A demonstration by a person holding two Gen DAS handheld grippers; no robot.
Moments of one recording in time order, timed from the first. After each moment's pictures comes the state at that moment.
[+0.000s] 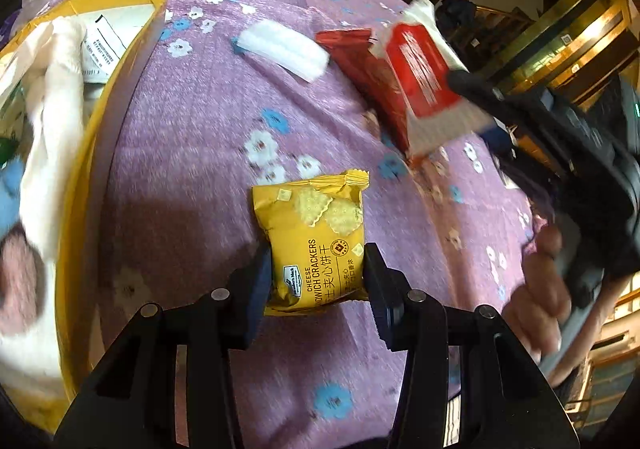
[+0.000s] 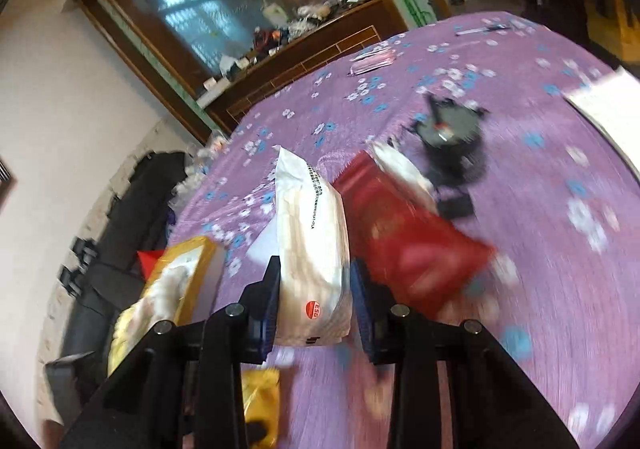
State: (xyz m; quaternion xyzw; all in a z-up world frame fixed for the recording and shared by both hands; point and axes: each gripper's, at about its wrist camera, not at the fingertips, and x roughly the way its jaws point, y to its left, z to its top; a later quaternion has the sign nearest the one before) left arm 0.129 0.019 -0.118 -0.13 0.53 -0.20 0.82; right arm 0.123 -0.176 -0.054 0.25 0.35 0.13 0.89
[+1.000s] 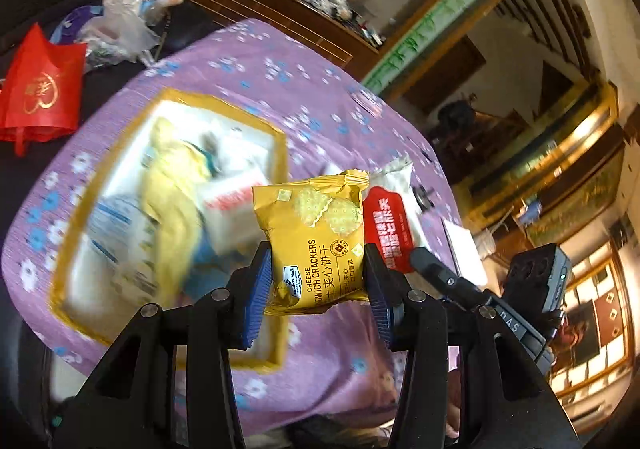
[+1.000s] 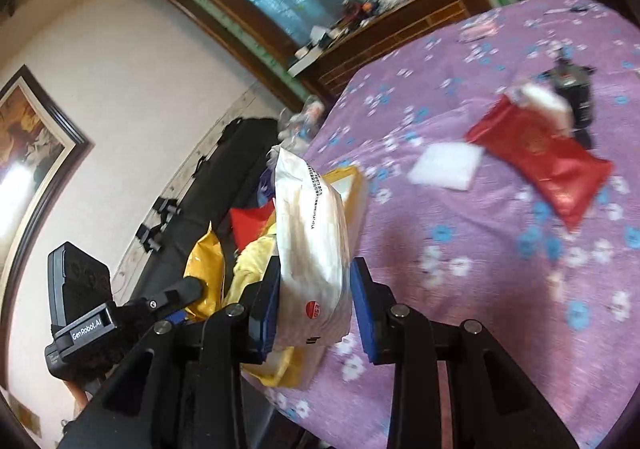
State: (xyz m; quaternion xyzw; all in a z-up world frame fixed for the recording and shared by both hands) left arm 0.088 0.184 -0.016 -0.26 0.40 -0.15 0.87; right arm 0.094 -0.068 -0.031 0.26 0.36 0.29 0.85
